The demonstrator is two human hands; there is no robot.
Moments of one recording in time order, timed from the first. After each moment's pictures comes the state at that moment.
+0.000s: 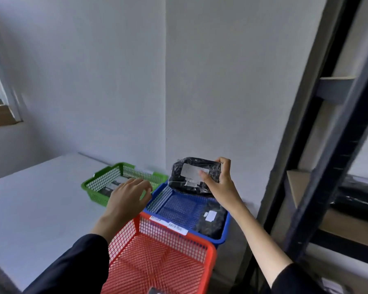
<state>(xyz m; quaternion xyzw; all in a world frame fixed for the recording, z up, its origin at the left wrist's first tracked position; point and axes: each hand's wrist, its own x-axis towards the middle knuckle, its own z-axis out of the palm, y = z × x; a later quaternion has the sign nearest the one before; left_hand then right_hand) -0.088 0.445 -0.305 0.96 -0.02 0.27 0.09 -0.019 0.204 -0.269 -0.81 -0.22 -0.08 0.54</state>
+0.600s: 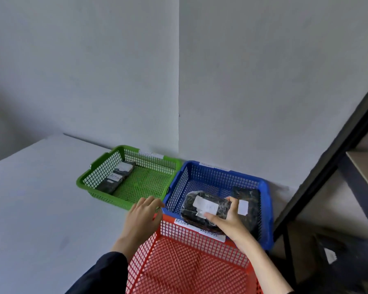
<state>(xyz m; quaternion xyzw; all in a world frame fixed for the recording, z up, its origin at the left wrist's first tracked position) 0.003 0.540 -0.433 0.98 -0.02 0.12 0.17 0.041 0.292 -0.430 -0.80 0.01 0.16 0.57</state>
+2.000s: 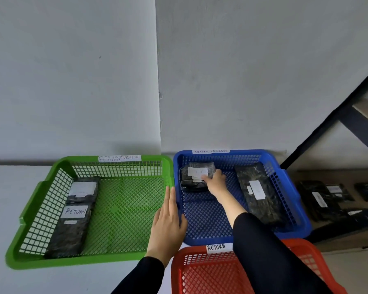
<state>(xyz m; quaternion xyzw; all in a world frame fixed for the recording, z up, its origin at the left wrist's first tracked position) 0.127 0.568 -0.516 0.93 -0.17 -0.05 0.32 0.213 0.389 -0.513 -0.83 0.31 0.09 0.45</state>
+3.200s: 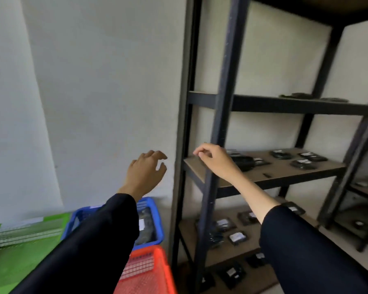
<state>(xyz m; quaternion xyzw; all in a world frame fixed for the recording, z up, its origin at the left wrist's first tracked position) -0.032 0.332 -0.201 0.88 -0.33 0.20 0.27 -0.101 0.136 -0.177 -0.92 0.02 -0.25 0.31</state>
